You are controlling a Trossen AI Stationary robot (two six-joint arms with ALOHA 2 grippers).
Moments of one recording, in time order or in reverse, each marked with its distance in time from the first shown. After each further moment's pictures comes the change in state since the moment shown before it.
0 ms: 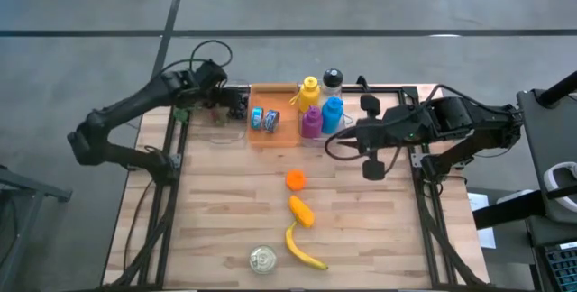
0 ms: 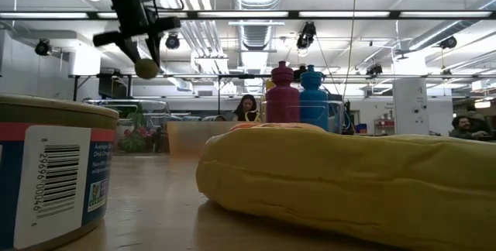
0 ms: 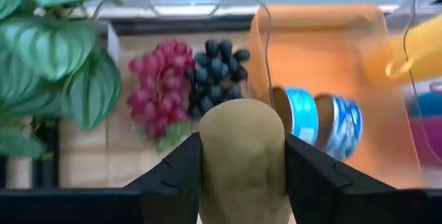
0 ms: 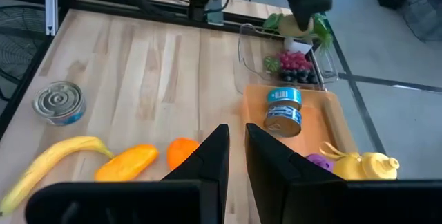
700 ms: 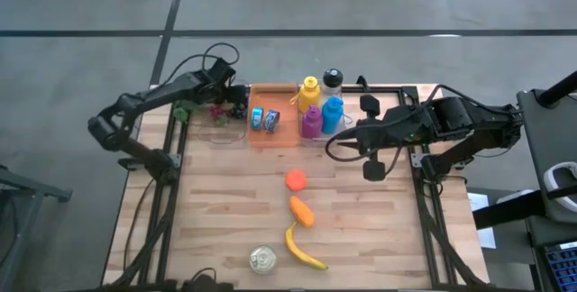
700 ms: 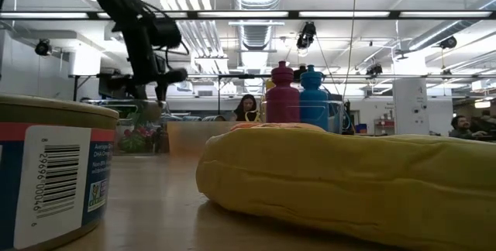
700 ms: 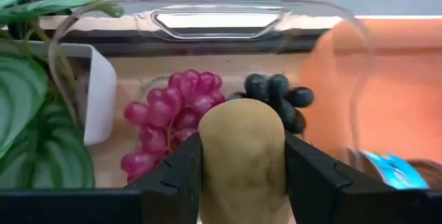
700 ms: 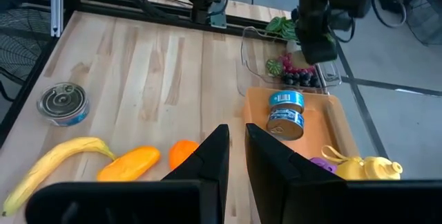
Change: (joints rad) left arm 0.203 0.212 -0.180 0.371 0.031 0.151; right arm 0.001 0.000 0.000 0.008 -0.005 -0.006
